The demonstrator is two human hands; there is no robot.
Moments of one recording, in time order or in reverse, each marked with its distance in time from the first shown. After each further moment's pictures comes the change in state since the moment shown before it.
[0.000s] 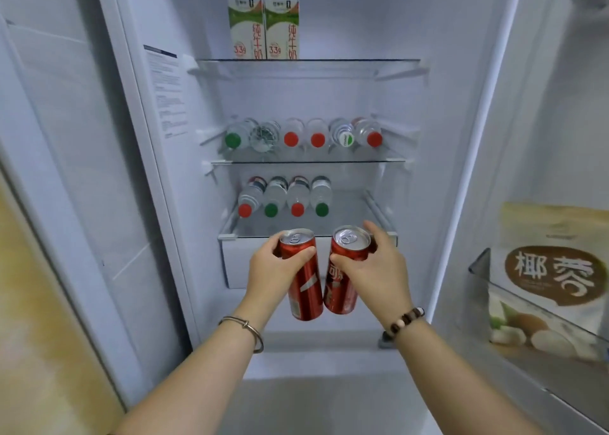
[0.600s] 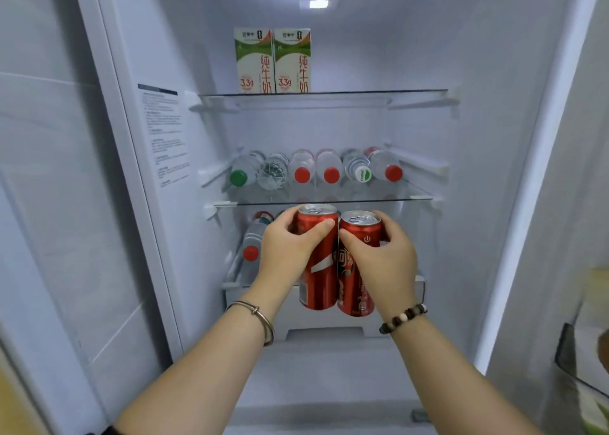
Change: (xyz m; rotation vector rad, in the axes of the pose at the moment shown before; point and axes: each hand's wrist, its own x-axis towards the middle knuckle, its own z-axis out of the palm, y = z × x) left_hand 0.104 0.045 0.002 -0.054 0.005 0.236; right_hand 0.089 -0.035 0.041 0.217 0.194 -0.091
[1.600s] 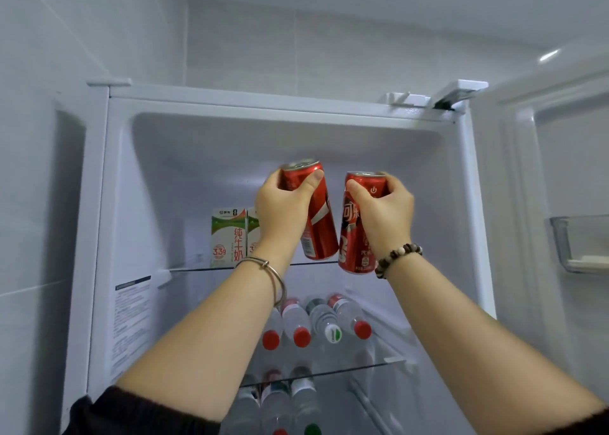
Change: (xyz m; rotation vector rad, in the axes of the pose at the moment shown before) left_hand 0.178 0.210 0.019 -0.235 0.163 0.387; right_hand 0.173 -0.209 -0.022 0.210 0.292 -0.403
